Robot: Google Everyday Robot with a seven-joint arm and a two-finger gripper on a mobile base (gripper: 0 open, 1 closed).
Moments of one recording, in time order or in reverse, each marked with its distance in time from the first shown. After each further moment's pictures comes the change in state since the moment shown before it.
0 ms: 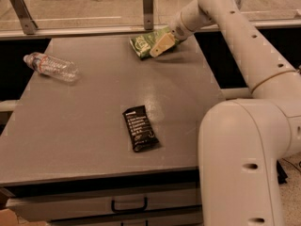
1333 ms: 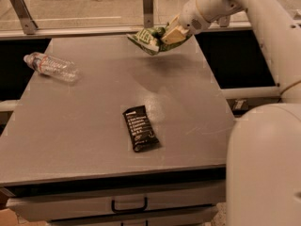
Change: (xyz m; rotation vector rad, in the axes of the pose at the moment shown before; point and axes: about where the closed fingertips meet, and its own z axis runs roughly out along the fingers) arm -0.019 0.057 -0.078 -0.176 -0.062 -0.172
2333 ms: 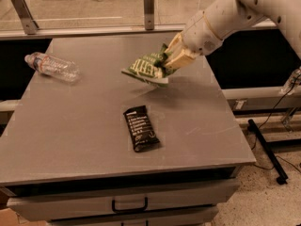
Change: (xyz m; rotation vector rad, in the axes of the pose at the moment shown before) arm -0.005 0.130 -0.042 -0.165 0.017 -0.280
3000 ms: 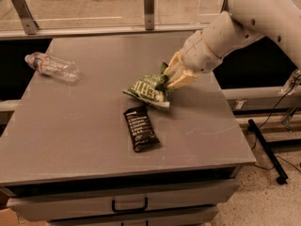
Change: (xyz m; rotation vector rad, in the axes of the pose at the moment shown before) arm 0.018 0.044 0.018 -0.051 0.043 -0.117
